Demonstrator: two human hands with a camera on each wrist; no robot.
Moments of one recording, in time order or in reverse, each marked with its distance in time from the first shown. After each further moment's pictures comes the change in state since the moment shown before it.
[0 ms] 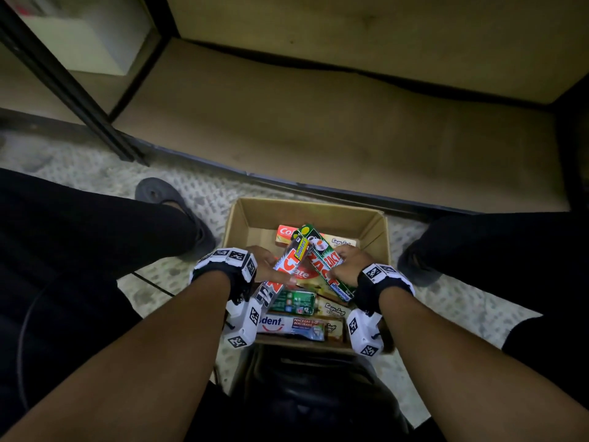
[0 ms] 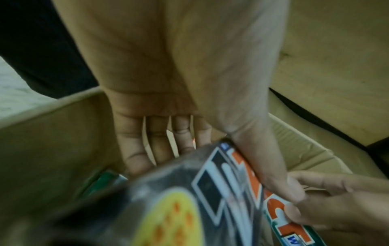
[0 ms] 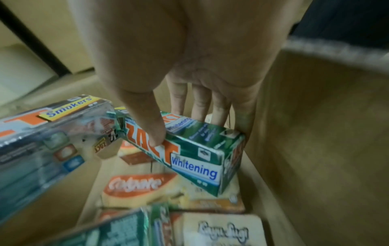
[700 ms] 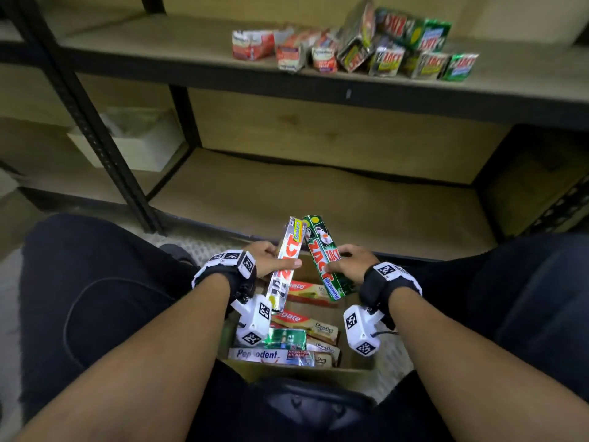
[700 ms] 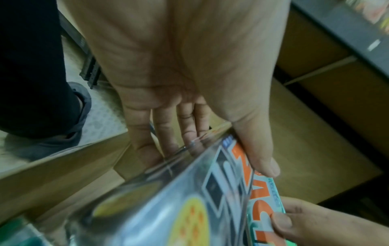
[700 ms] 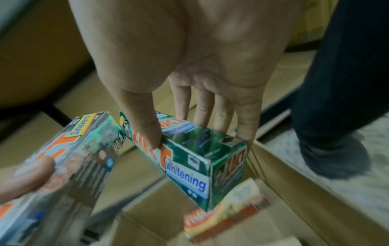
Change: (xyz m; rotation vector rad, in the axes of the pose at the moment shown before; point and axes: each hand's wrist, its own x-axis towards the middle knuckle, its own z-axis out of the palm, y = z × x) left_hand -0.106 0.062 -0.050 -0.167 0.406 0.230; right_hand -0.110 -0.052 -0.079 0.300 0.267 -0.194
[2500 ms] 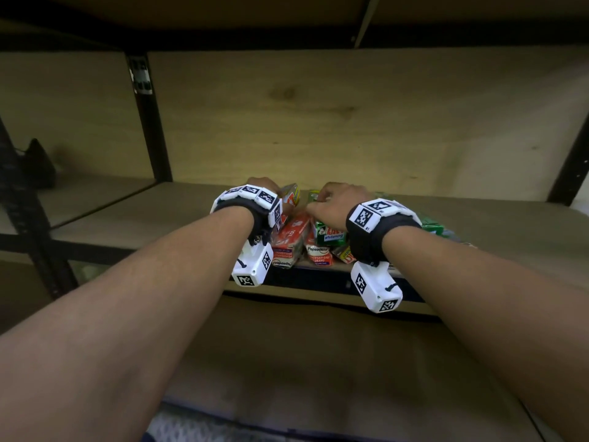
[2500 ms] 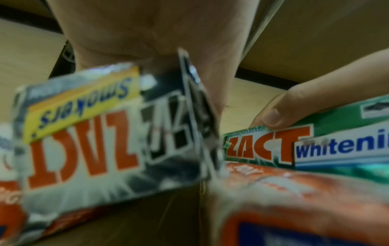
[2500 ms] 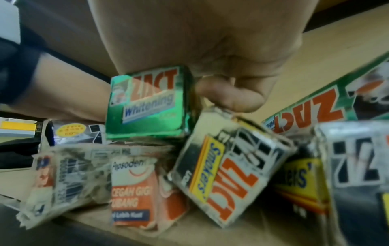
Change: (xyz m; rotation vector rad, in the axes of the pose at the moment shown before) left_hand 0.180 0.298 -0.327 0.530 0.530 0.105; right_hand 0.060 -0.371 -0.203 -0.615 0.498 -0.444
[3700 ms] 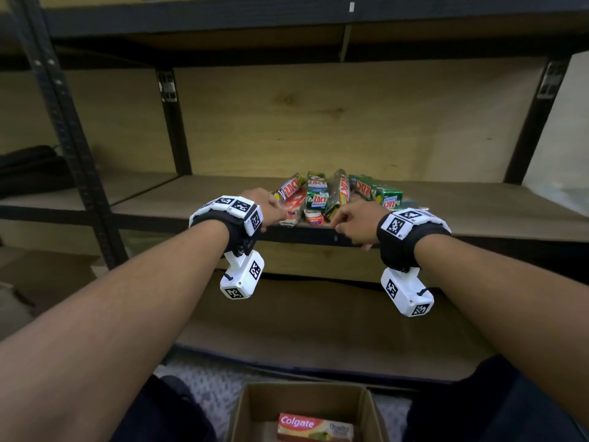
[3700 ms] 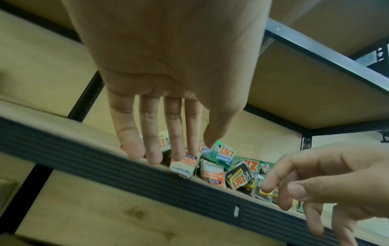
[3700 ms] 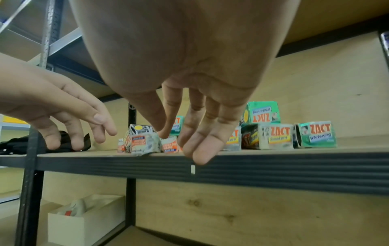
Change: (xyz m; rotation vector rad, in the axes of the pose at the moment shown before) left_hand -0.234 -0.025 -0.021 -0.352 0.000 0.127; right_hand -0.162 0.027 -0.022 0.142 -0.209 -0.059
